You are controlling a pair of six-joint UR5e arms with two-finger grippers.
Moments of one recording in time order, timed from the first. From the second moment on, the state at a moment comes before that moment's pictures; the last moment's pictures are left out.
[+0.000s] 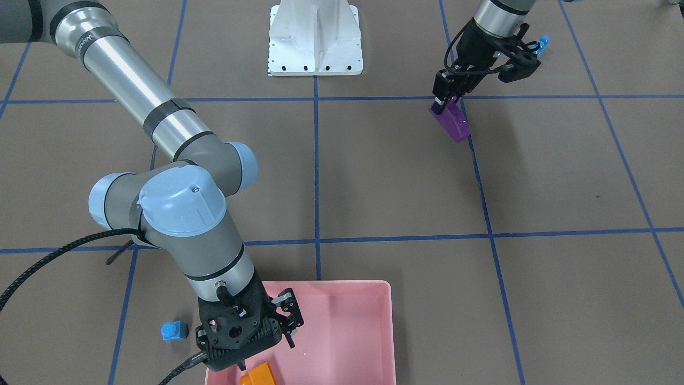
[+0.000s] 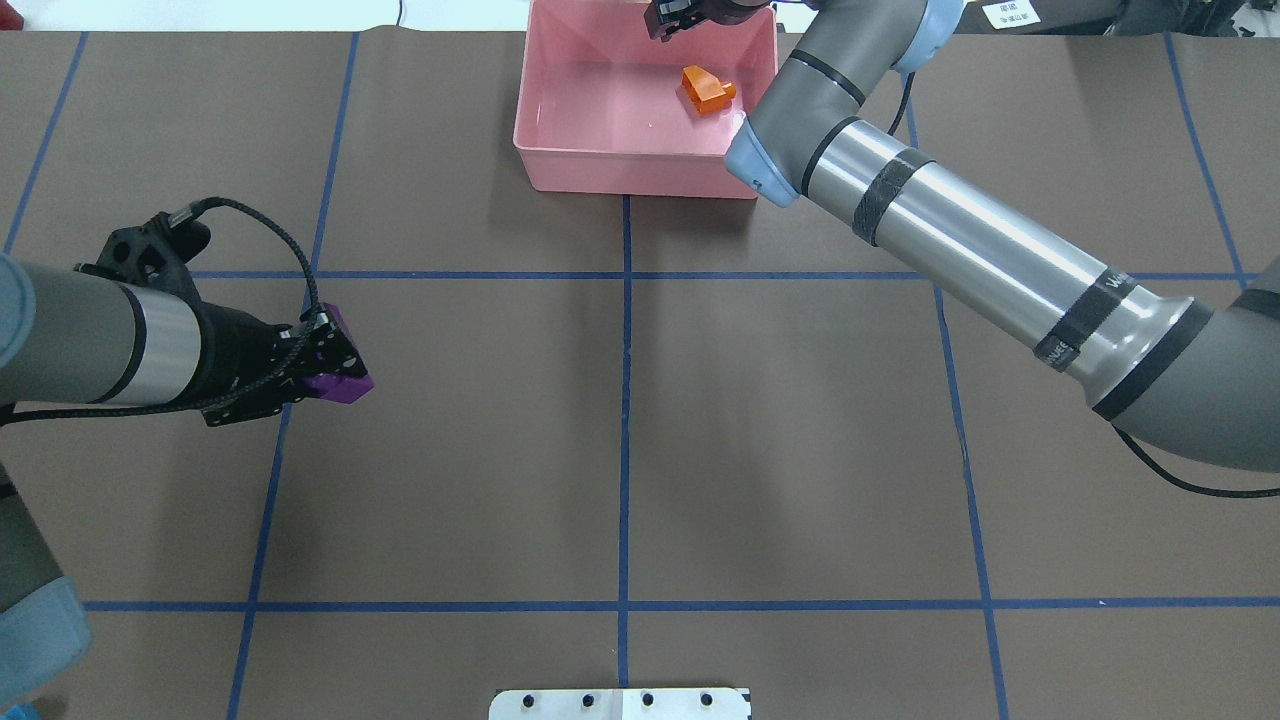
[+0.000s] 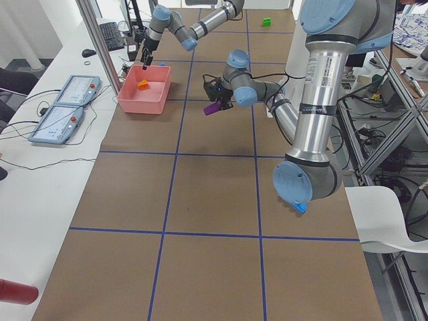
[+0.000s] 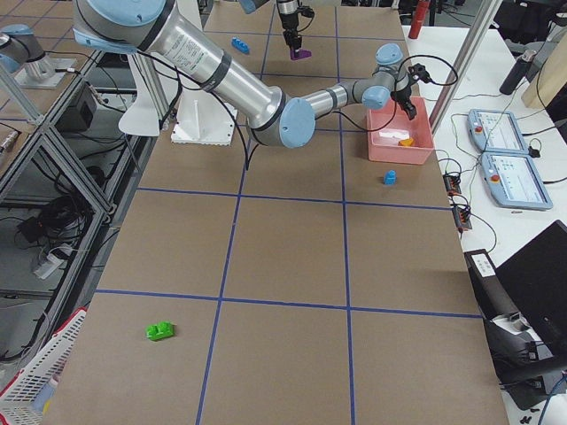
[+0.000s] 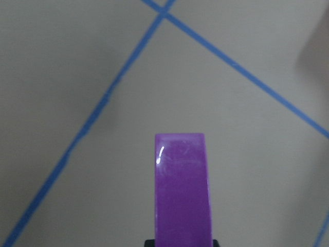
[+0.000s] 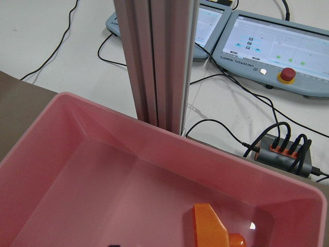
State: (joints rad) left arm -0.64 -1.77 -2.20 -1.84 -1.87 -1.76; right arm 0.90 -0.47 0.82 -0.86 1.84 0.70
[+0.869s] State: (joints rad) left arm -0.70 -2.19 -1.88 -1.85 -1.79 -1.85; right arm 1.08 -0.74 0.99 -0.85 2.12 0.50
